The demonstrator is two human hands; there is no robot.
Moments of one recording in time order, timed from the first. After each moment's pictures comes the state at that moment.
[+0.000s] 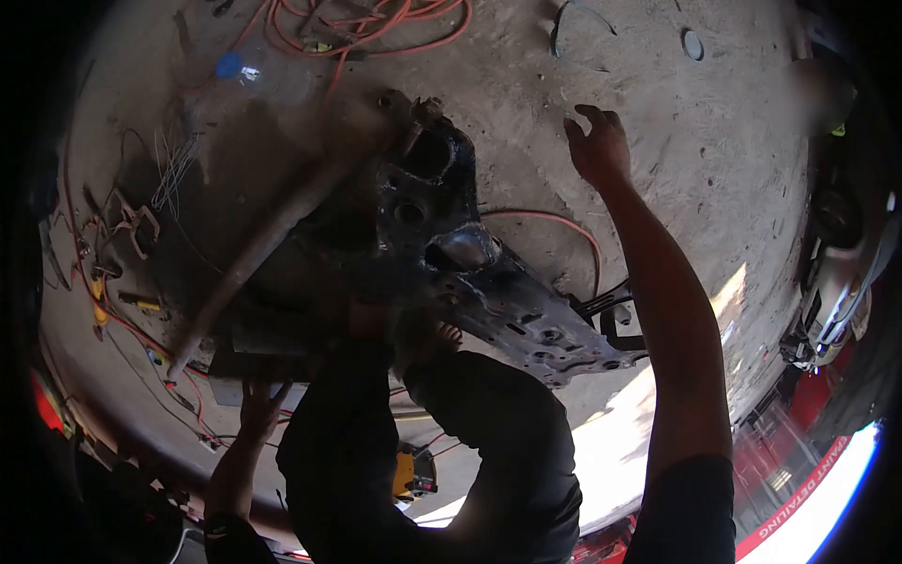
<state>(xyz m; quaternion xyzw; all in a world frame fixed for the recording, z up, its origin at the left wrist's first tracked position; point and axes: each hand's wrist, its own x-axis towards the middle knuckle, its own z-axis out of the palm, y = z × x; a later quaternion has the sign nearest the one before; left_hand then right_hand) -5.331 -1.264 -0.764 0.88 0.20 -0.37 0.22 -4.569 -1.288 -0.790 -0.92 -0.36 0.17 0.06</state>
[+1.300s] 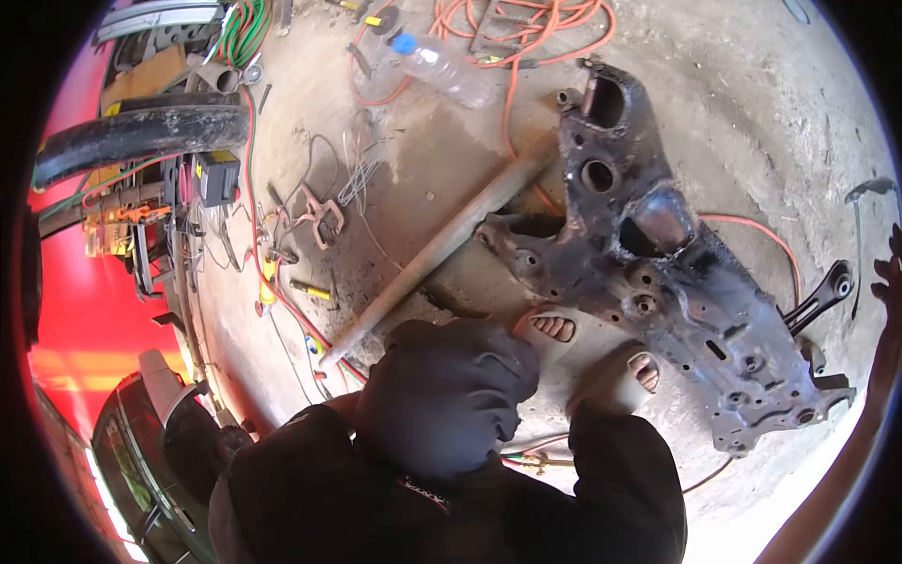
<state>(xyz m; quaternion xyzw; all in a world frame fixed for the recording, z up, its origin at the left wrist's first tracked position) -5.338 -1.213 -0.816 0.73 0.45 -0.37 0.35 -4.659 -1.488 -0.627 -0.87 -0.39 0.11 0.29</state>
